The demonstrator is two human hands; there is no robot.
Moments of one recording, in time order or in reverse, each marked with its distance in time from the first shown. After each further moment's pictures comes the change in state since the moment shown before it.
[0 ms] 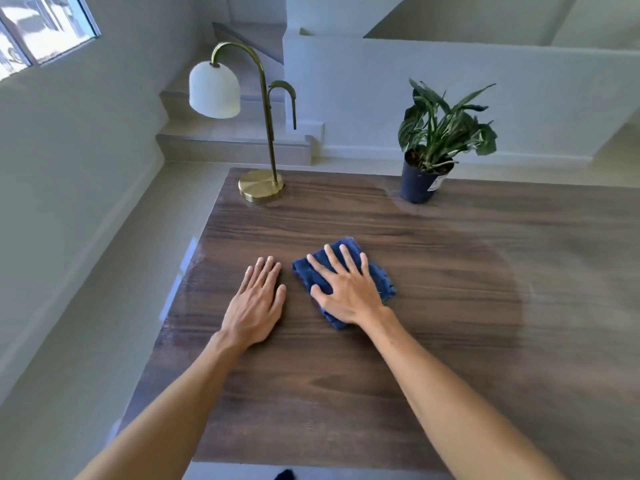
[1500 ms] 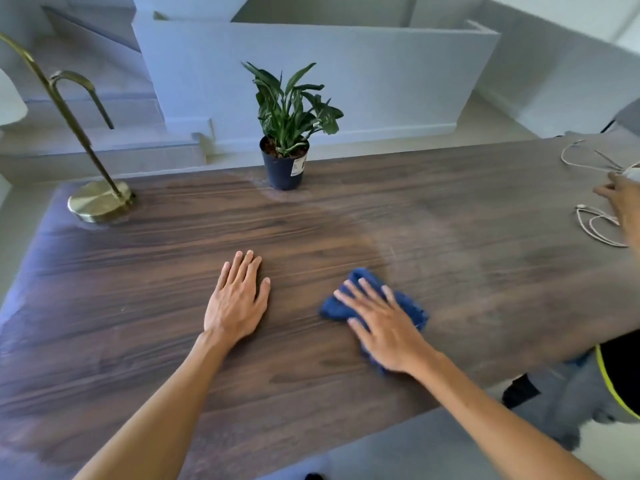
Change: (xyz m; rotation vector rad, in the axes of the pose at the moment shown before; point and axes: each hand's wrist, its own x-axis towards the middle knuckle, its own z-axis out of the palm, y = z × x) left_hand 0.058 0.173 0.088 0.028 -0.002 0.190; right_hand -0.218 0.201 -0.018 0.064 0.082 0.195
